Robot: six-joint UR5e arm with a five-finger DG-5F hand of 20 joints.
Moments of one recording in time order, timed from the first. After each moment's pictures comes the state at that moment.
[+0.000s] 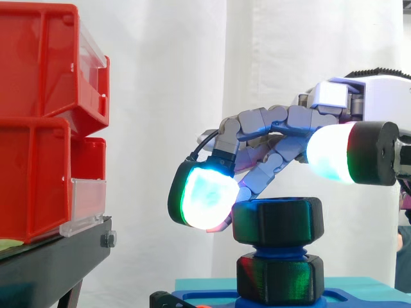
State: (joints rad) arm 0.08 -2.23 -1.31 -2.57 -1.79 -1.44
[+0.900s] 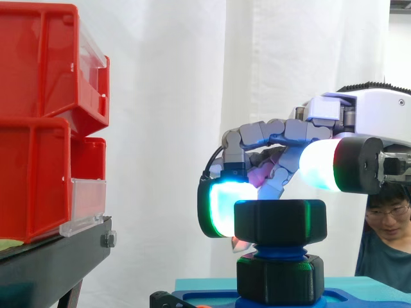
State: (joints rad) arm 0.05 -2.23 -1.31 -2.59 -1.80 -1.44
